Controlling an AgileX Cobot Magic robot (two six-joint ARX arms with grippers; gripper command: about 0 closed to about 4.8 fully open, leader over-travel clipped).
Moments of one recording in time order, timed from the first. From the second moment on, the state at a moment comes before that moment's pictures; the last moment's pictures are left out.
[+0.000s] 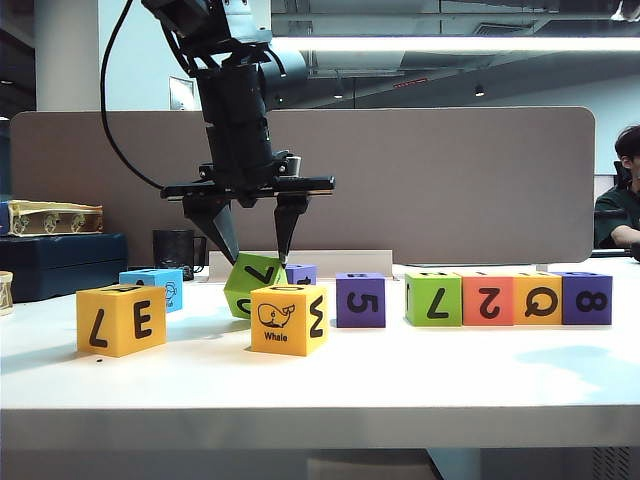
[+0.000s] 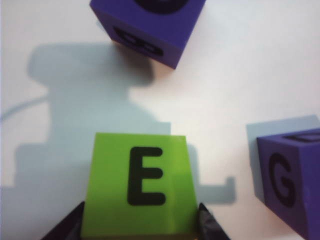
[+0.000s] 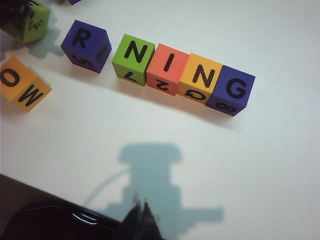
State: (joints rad) left arm -0.54 2.06 1.75 -0.81 -0.15 -0.35; right arm 0.36 1.03 1.25 -1.03 0.02 -0.03
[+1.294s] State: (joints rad) left arm -0.51 2.07 1.76 -0.80 -0.21 -0.35; right arm 0.36 1.03 1.25 -1.04 0.02 -0.03
